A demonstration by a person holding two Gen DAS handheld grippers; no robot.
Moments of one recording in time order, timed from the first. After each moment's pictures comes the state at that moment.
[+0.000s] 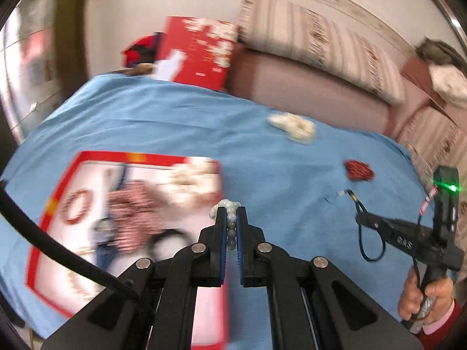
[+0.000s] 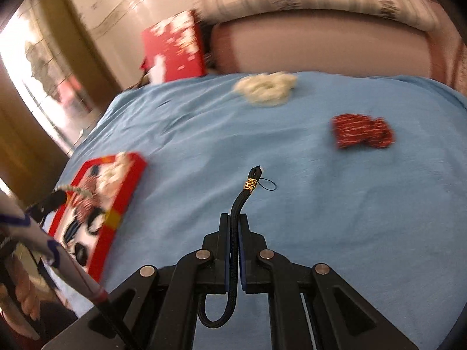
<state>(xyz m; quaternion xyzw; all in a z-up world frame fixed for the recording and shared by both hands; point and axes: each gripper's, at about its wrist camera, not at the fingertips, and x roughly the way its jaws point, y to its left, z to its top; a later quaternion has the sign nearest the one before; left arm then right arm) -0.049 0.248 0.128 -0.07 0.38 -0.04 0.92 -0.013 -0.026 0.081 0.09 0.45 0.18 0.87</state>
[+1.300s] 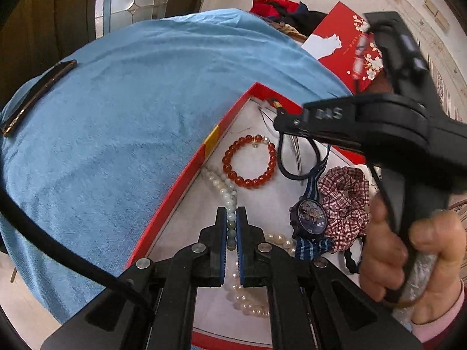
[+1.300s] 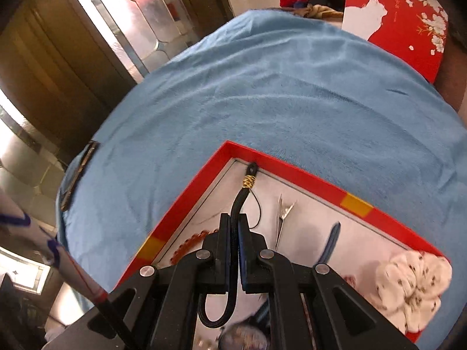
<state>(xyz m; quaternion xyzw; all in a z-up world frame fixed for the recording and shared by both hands) -0.056 0.454 0.044 -0.23 0.45 0.10 0.86 0.091 0.367 0.046 -0.05 0.52 0.34 0.78</state>
